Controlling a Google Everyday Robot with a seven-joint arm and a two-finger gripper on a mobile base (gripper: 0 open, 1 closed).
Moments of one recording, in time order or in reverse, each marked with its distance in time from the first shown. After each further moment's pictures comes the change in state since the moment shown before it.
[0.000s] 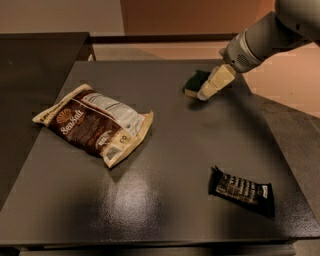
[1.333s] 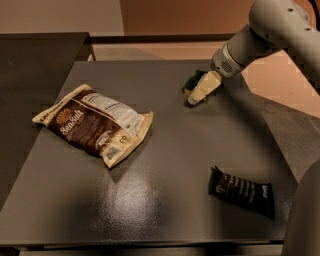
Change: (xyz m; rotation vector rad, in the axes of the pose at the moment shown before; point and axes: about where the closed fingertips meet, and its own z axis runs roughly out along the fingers) arm 0.011 -0.013 0.060 -0.063 0.068 0.064
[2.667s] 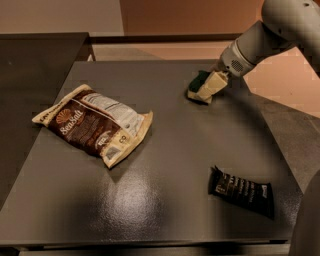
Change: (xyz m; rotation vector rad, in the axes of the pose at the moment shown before) arm 0.008 0.014 -0.022 -0.060 -0.005 -0.040
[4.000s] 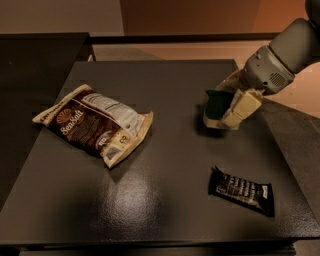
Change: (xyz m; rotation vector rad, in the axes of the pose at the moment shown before) arm 0.033 0.125 -0.075 -0.229 0.006 -0.210
